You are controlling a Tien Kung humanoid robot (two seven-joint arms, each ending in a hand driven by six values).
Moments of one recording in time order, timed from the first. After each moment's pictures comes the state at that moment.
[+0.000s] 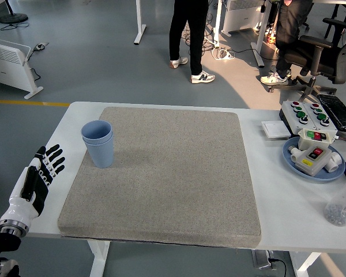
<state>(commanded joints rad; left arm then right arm) -0.02 0.26 -1.41 -1.53 0.89 0.13 -0.08 0.06 -0.17 0.22 0.18 -0.14 -0.27 -0.17</state>
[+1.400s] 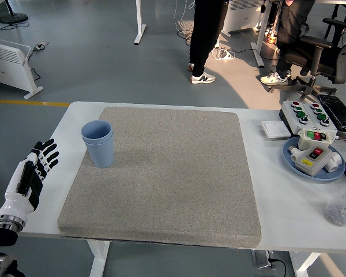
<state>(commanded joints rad) -0.04 0.27 -1.41 -1.52 0.93 0.16 -0.08 0.04 -0.09 1.16 0.18 -0.31 -0.24 -0.22</state>
